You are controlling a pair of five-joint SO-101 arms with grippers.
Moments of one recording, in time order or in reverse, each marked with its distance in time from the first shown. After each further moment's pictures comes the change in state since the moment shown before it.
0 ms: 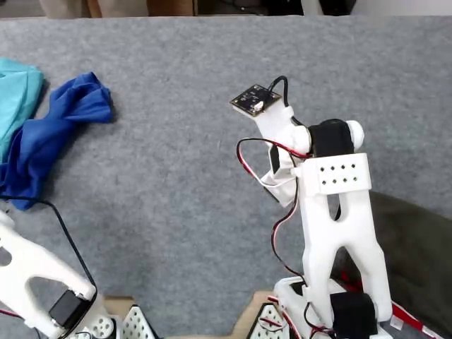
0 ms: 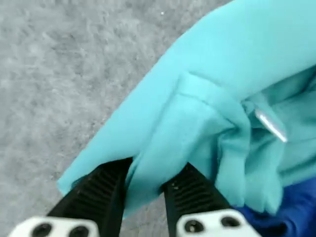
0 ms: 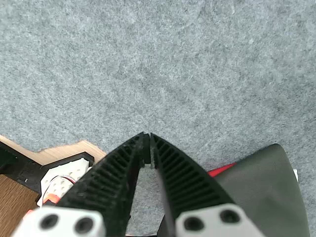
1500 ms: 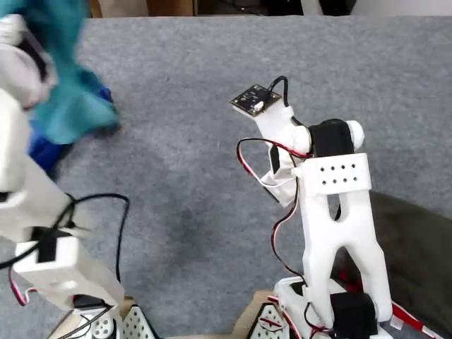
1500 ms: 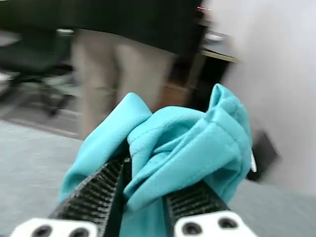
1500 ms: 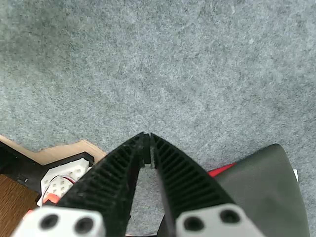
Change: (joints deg) left arm 50.0 -55.9 -19.0 6.2 12.1; right arm 0.0 0.0 0.0 0.0 0.0
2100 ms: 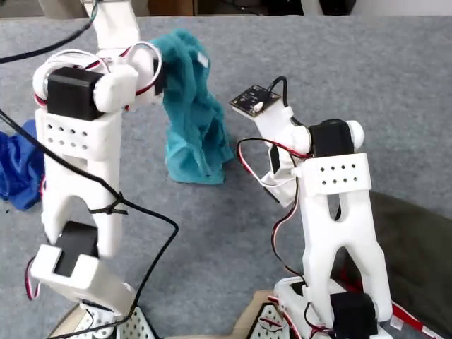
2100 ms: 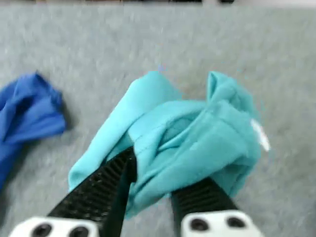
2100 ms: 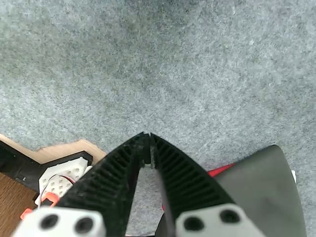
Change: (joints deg) left arm 16.4 -5.0 42.3 0.0 -0.1; right arm 0.0 0.0 0.0 0.0 0.8
